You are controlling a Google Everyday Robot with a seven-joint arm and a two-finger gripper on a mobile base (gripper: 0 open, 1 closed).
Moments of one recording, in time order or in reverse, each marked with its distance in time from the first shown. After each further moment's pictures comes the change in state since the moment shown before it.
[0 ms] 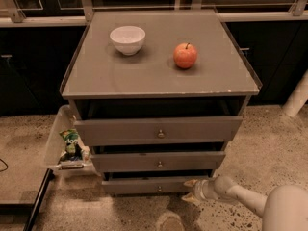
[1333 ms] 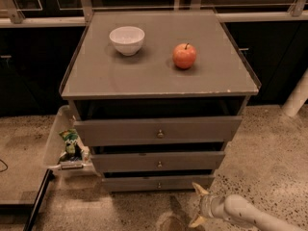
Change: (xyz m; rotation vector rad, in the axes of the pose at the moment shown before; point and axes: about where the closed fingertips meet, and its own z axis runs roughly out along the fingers) arm -0.009 0.062 -0.054 0.044 -0.052 -0.085
